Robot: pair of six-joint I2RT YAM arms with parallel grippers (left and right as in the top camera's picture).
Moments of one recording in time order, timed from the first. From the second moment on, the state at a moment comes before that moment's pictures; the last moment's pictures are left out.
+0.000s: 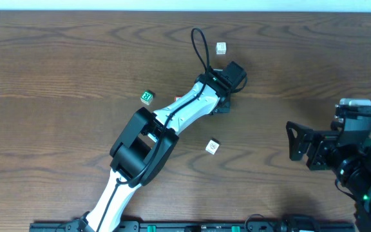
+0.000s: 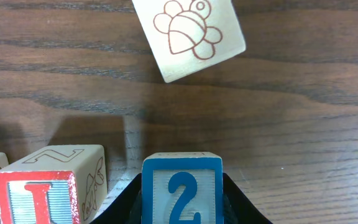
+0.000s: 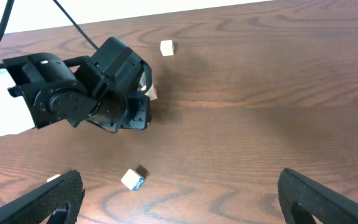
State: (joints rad) left arm -0.75 2.28 1.77 -0.77 -0.14 -0.64; right arm -0.06 0.80 1.30 -1.17 -0.23 0.09
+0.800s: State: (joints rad) left arm -0.74 2.28 1.77 -0.77 -0.17 -0.68; right arm -0.06 0.80 1.30 -1.17 -0.23 0.09
